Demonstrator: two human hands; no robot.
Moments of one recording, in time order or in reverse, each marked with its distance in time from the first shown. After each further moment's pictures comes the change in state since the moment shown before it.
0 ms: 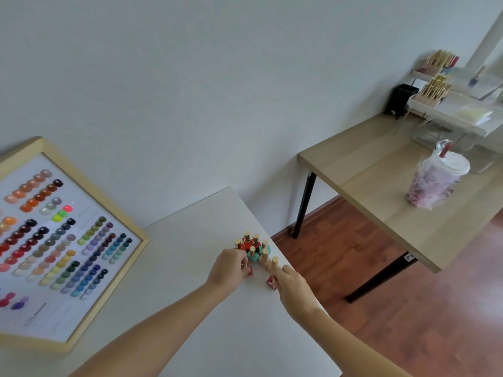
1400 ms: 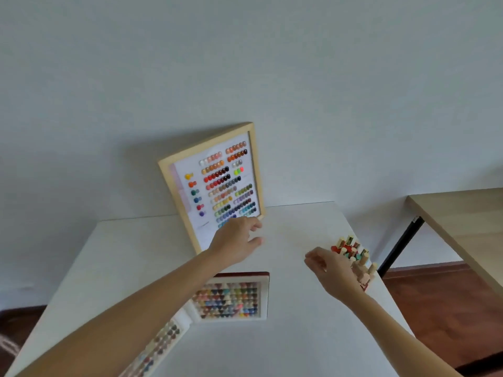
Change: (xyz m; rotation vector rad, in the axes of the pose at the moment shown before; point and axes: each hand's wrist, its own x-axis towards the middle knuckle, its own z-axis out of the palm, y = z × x) left_hand -0.219 -0.091 -0.164 -0.004 0.398 -0.095; right_hand -0.051 -0.162 -0.022 0.245 0.010 -0.324
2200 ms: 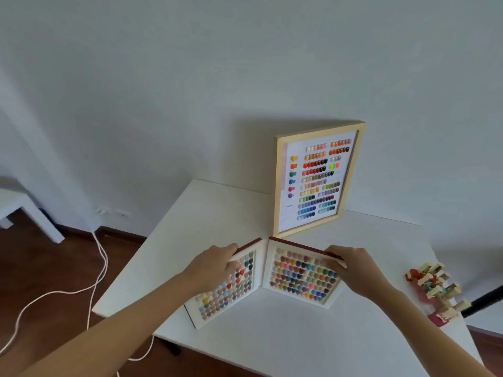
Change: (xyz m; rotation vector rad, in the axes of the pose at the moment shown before) left_hand -0.224 -0.132 -0.066 0.088 -0.081 -0.336; right_hand -0.020 -0.132 0.063 -0.302 -0.374 -0.290
